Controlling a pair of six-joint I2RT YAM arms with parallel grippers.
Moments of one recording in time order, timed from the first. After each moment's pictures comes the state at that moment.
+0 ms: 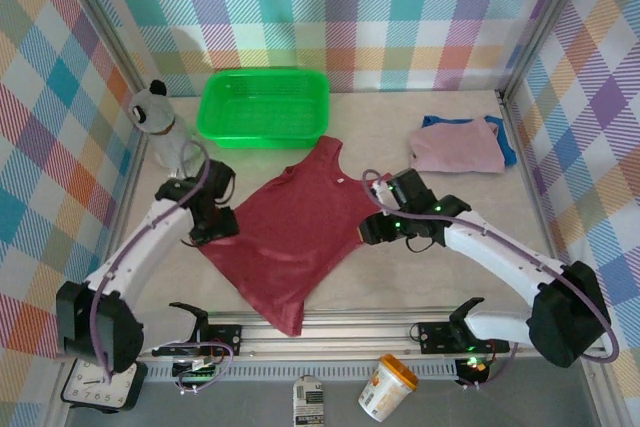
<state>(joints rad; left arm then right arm) -0.34 1.19 0.95 -1.12 -0.08 -0.63 0.59 1.22 0.81 -0.62 -0.23 0.25</state>
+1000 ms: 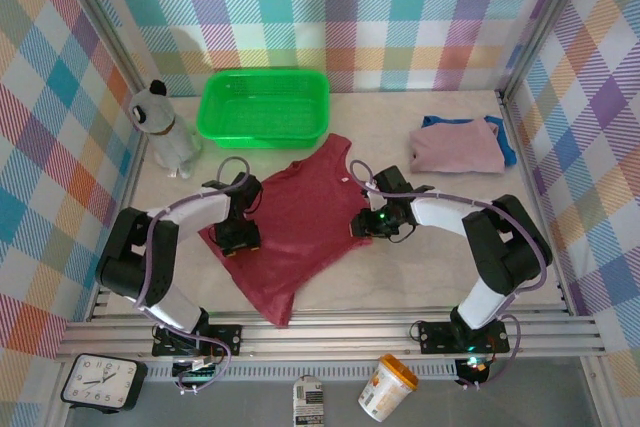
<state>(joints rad) -0.35 1.60 0.89 -0.87 -0.03 -0.63 0.52 1.66 0.84 -0.37 -0.43 0.40</state>
